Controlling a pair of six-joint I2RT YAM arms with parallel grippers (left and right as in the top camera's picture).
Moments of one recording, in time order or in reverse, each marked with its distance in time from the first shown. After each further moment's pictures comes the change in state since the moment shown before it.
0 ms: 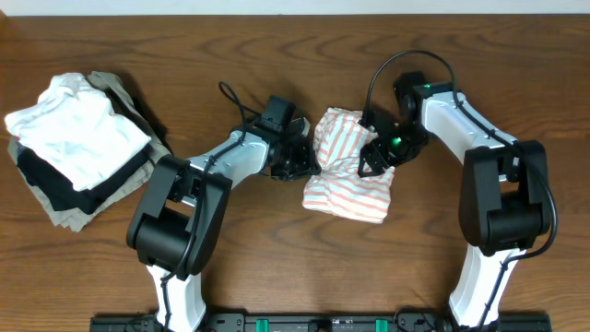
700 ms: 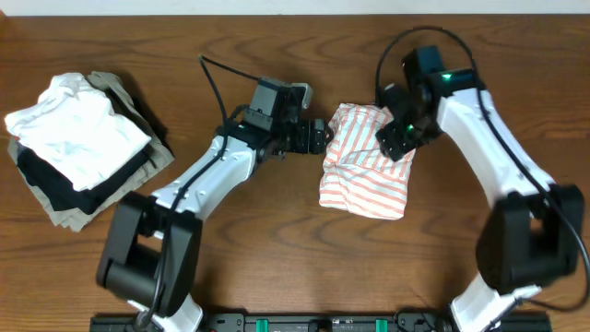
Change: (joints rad) left arm 0.000 -0.206 -0.016 0.149 -0.151 0.185; right arm 0.032 -0.241 0.068 -0.071 0.313 0.009
